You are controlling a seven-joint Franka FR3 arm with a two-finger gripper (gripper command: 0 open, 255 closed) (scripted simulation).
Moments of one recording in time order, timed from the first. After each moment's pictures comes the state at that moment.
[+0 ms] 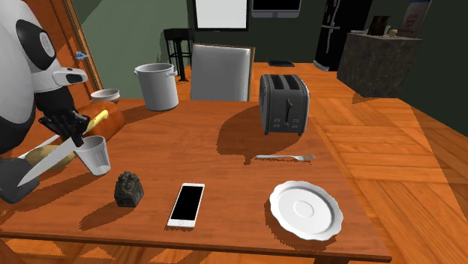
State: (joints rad) arm 0.32 0.06 0.12 -1.81 -0.02 1.88 0.62
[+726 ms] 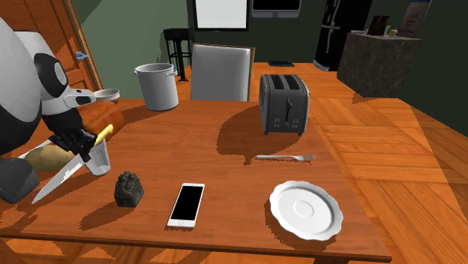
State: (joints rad) arm 0.32 0.09 0.12 -1.92 -0.03 2.02 0.62
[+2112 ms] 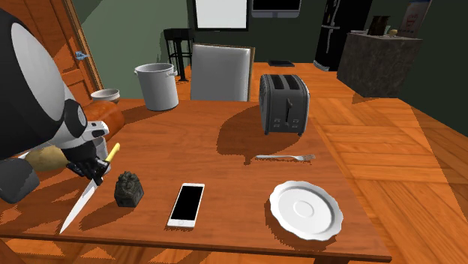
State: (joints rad) arm 0.33 0.20 0.12 -2.05 -0.05 2.27 0.64
